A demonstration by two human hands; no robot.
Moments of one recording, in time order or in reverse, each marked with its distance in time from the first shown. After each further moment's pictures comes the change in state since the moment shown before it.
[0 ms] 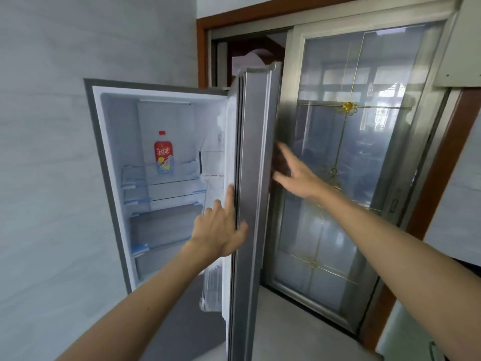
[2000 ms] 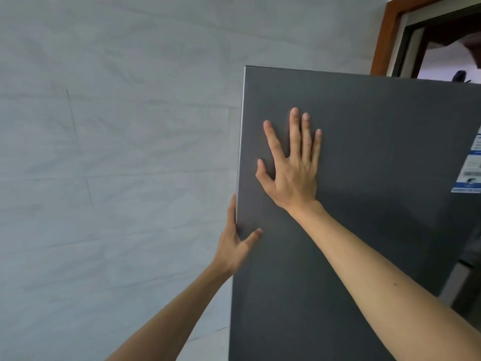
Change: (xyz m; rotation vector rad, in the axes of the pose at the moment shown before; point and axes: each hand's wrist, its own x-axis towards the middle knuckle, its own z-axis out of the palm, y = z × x) left_hand 0.116 -0.367 0.050 -0.965 0.476 -0.420; right_hand 0.359 -0.138 0.331 -0.326 0.697 -0.663
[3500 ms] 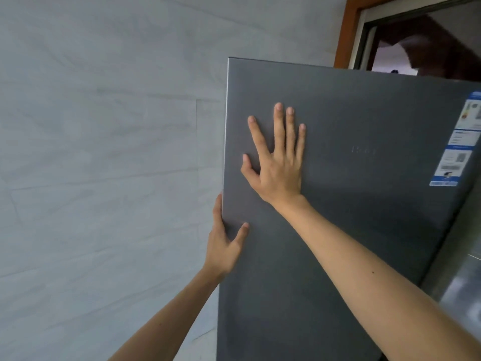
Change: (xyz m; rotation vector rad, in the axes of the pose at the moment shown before) left_hand 0.064 -0.042 -0.001 -0.039 -0.012 0.039; right_hand 0.013 0.004 0.063 -0.178 -0.004 0.017
